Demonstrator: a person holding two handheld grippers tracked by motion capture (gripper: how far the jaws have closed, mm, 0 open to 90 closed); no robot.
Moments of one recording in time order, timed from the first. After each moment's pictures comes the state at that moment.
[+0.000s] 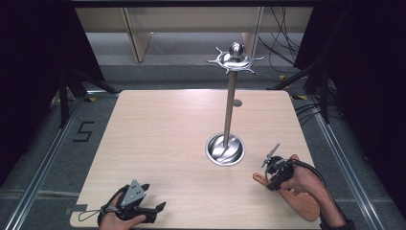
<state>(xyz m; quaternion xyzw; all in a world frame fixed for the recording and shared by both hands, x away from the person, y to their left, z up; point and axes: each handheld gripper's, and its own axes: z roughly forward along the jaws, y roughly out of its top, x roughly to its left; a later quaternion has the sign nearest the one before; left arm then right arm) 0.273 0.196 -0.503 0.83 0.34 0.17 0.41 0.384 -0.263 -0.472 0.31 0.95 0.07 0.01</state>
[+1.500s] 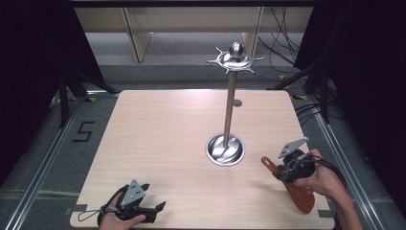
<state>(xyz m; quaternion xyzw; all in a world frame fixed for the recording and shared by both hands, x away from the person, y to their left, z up) 0.274 0.197 -0.502 0.82 0.34 0.18 0.42 0.363 -0.295 -0.414 0.32 0.92 0.21 0.09</state>
